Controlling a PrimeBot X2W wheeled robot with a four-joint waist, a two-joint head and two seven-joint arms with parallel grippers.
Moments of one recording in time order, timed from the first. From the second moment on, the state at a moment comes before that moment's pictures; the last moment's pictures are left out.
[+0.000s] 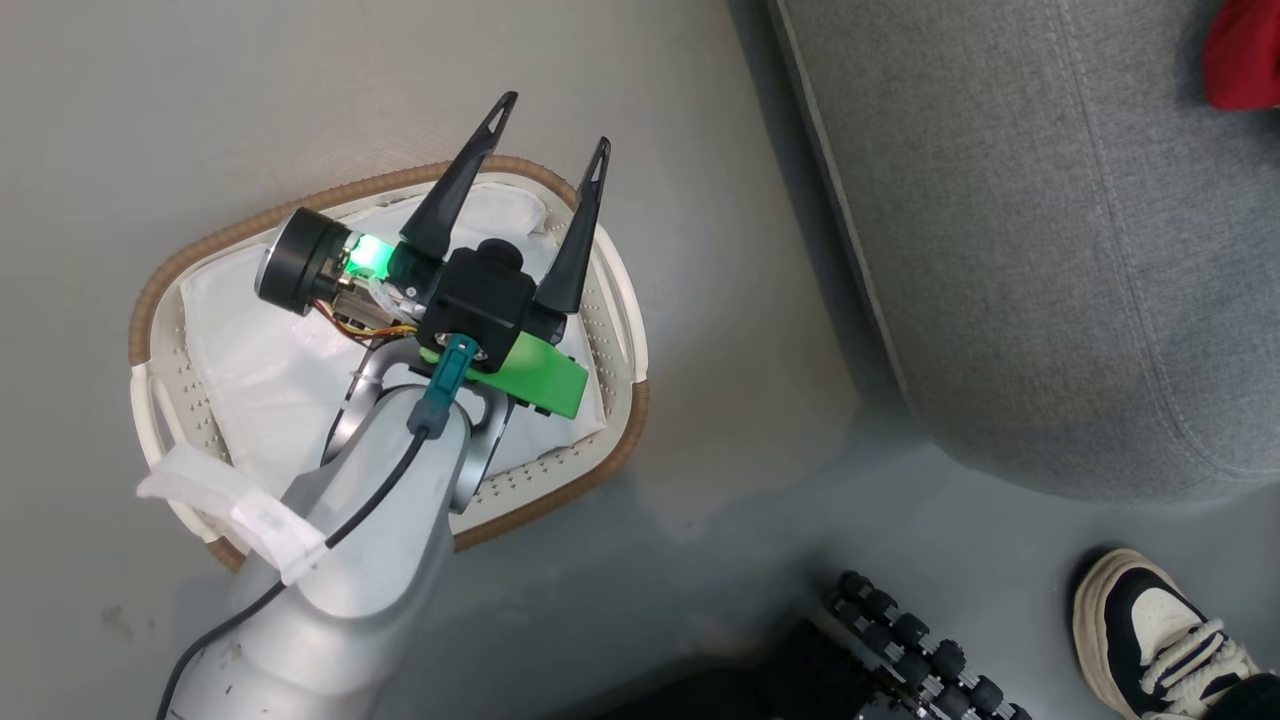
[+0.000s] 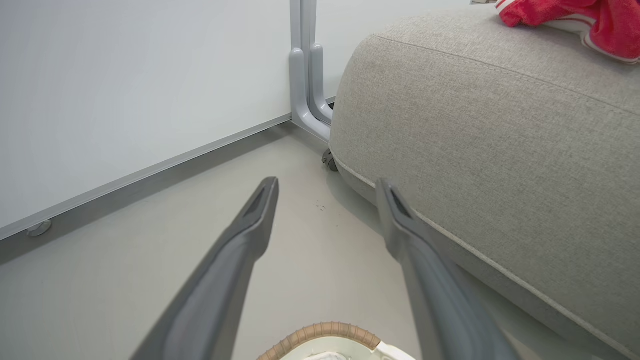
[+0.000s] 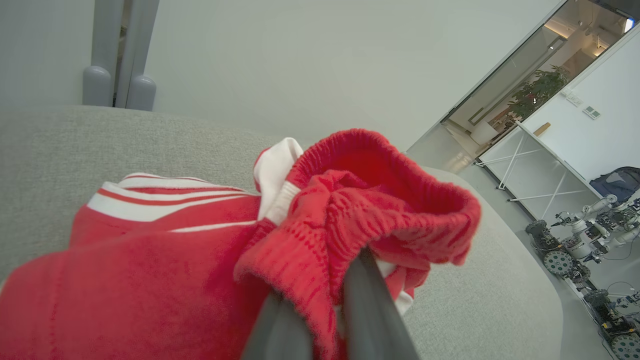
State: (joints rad) left arm -0.67 0.11 -0.51 0.35 -0.03 0.01 -0.26; right arm -1.00 -0.45 -0.29 0.70 -0.04 0.13 -0.26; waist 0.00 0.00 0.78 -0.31
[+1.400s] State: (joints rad) left arm -0.40 0.10 -0.29 0.31 -0.10 0.09 -0.26; right arm -0.57 -0.27 -0.20 0.48 0.07 0.13 -0.26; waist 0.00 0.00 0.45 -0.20
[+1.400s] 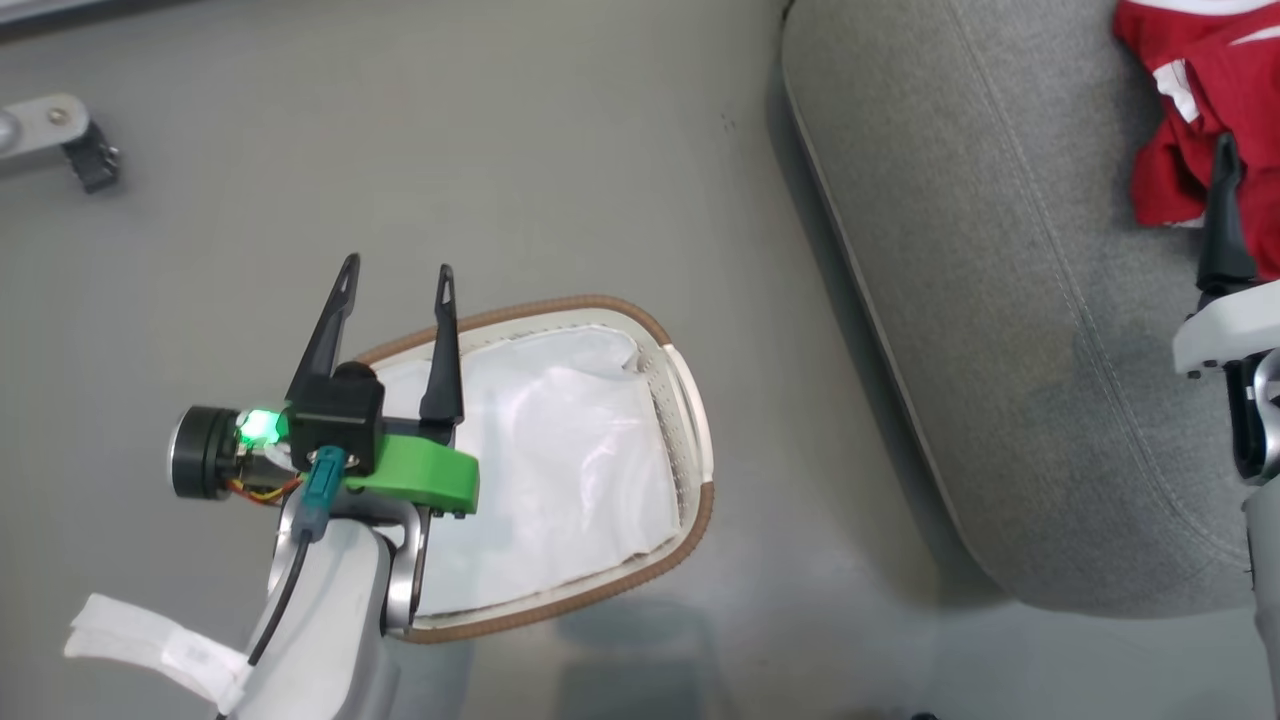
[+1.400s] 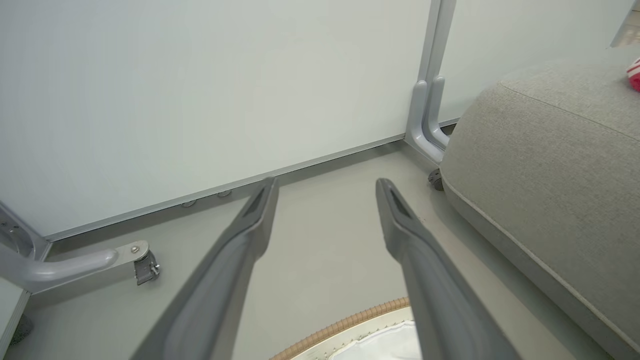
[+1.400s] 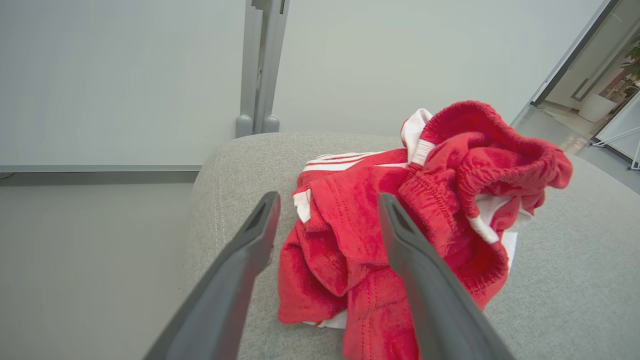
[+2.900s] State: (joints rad) left arm -0.03 0.05 -0.04 0.31 -0.12 0.02 -0.26; right arm -0.30 -0.11 0.04 0.48 0.14 0.13 -0.26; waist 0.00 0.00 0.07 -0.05
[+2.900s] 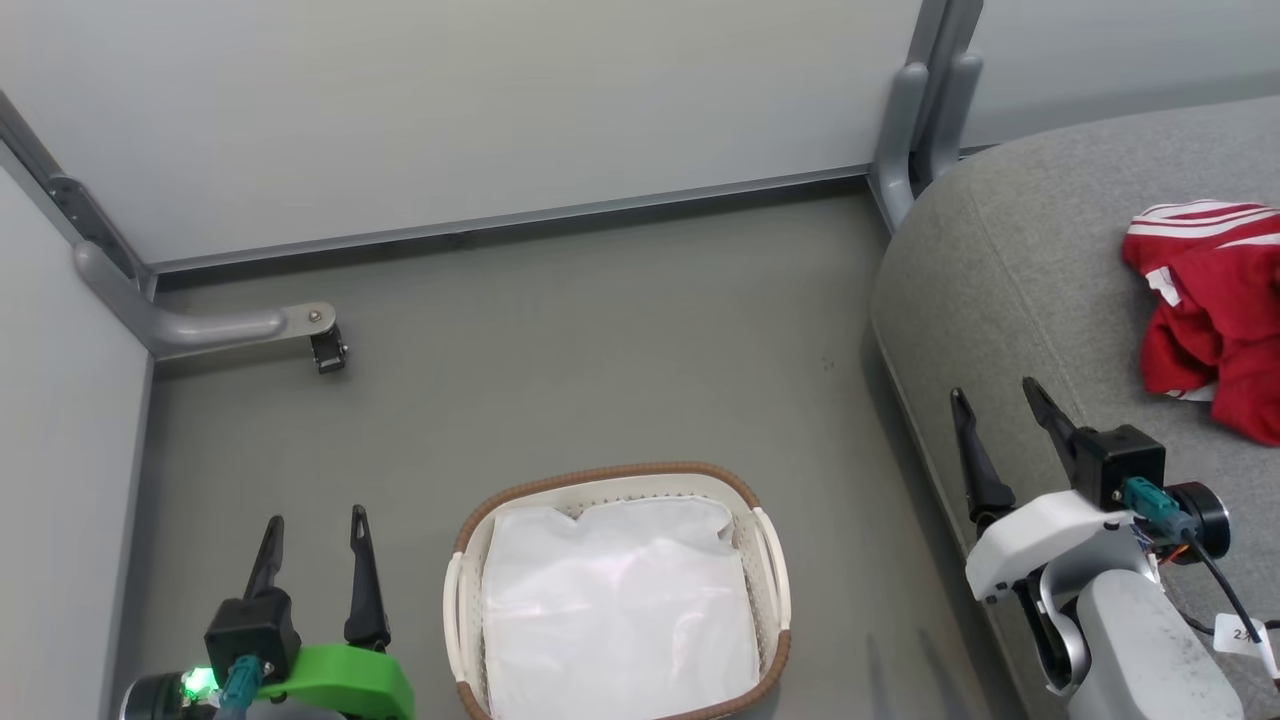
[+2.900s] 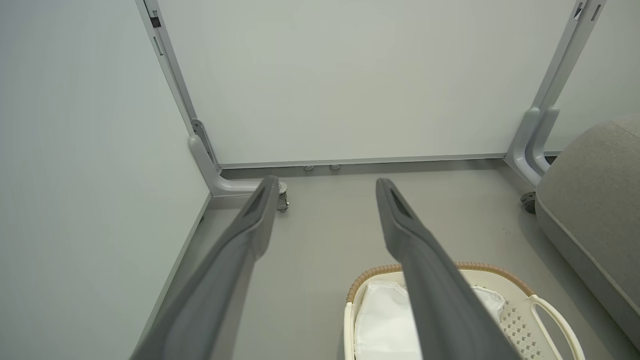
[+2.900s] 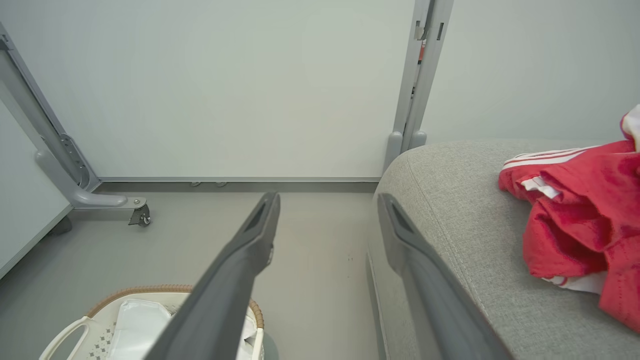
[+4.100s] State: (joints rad) left arm 0.01 0.05 0.00 0.32 -0.53 -0.04 -0.17; right arm -0.19 -0.08 0.03 0.44 0.51 0.13 -0.17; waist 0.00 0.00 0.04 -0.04
